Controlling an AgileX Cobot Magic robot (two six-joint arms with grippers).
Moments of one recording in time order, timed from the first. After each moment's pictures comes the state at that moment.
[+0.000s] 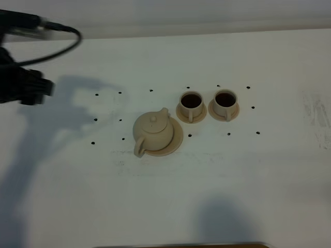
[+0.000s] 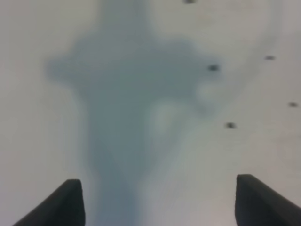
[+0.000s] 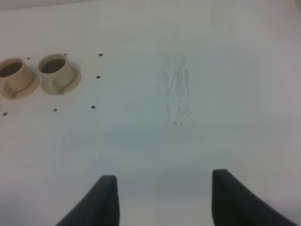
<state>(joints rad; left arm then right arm) -0.15 1.42 -1.14 0.15 0.85 -0.08 0.21 0.01 -0.53 -0.21 1.14 0.25</state>
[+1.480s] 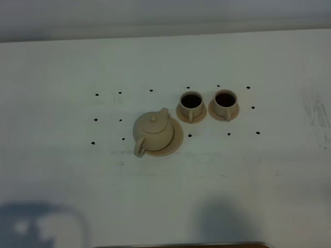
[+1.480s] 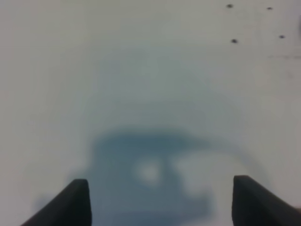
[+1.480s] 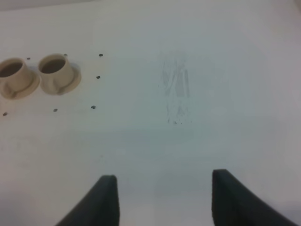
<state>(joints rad) 0.06 0.18 -0.50 -0.02 1.06 0.01 0.21 0.01 -0.53 -0.21 1.14 0.25</state>
